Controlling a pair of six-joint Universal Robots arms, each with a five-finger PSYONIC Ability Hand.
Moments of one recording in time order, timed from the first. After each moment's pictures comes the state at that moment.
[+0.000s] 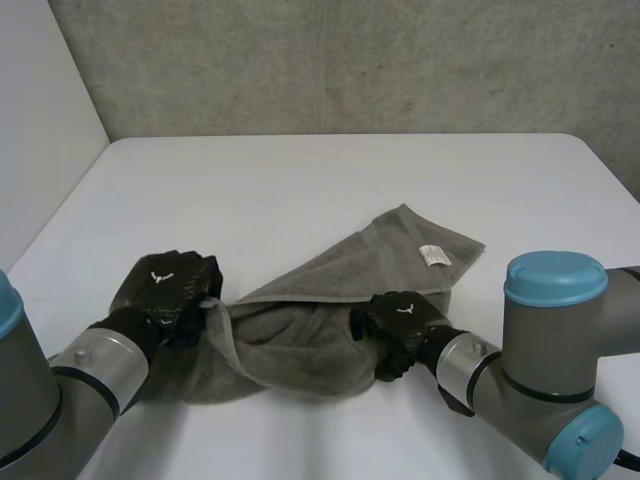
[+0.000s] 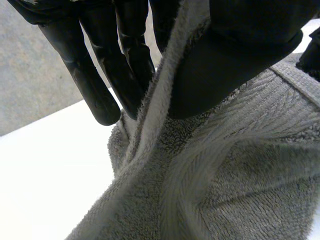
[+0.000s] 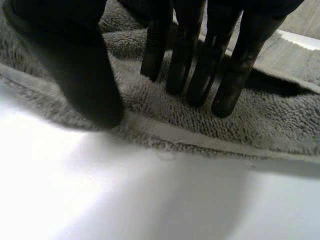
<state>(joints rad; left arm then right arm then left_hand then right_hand) 4.30 -1.62 -1.98 3.32 -1.51 3.27 2.07 -1.04 1.69 -0.14 1.24 3.00 1.16 1.20 1.20 1.20 1.01 1.01 0.88 0.88 0.88 0.67</state>
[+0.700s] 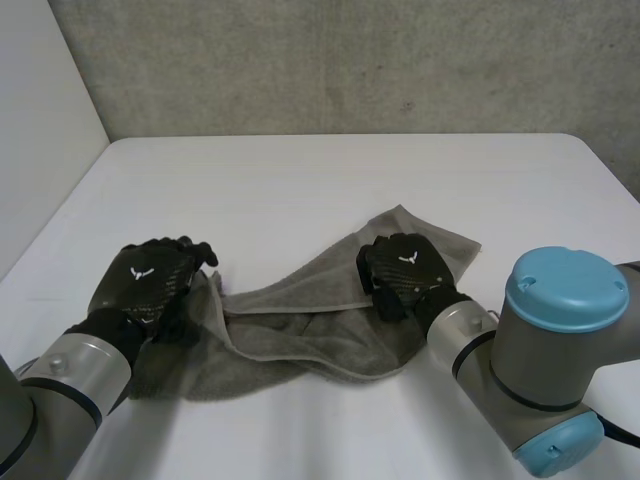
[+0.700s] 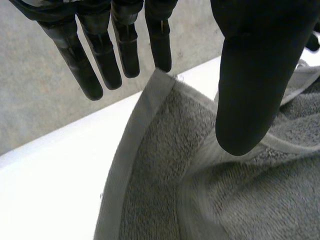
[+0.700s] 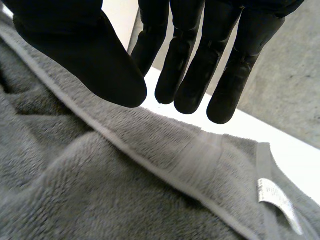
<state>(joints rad) 4.34 -1.54 -2.05 3.38 -1.51 3.27 2.13 -1.13 1.70 -0.37 1.41 3.02 0.46 0.45 0.45 0.45 0.28 1.38 1.18 1.18 1.19 0.99</state>
